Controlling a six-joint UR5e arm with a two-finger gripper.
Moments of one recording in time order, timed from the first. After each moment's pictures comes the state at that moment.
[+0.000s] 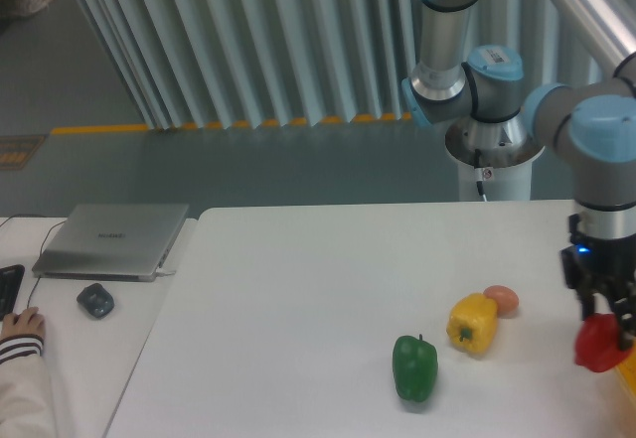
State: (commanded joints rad) arm 2.54 -2.00 -1.36 -1.03 1.58 1.49
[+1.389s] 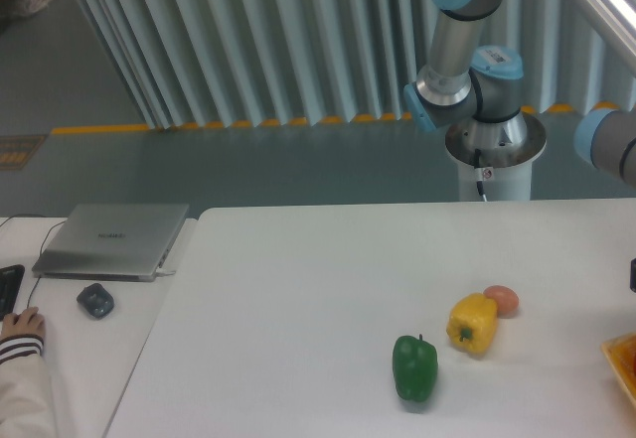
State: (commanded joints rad) arm 2.55 -2.01 -1.43 -1.10 1.61 1.42
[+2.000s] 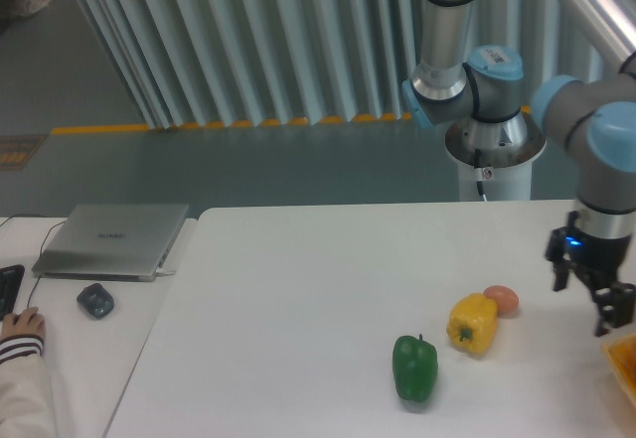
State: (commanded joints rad) arm 2.42 -1.92 -1.46 -1.28 1.44 1.43
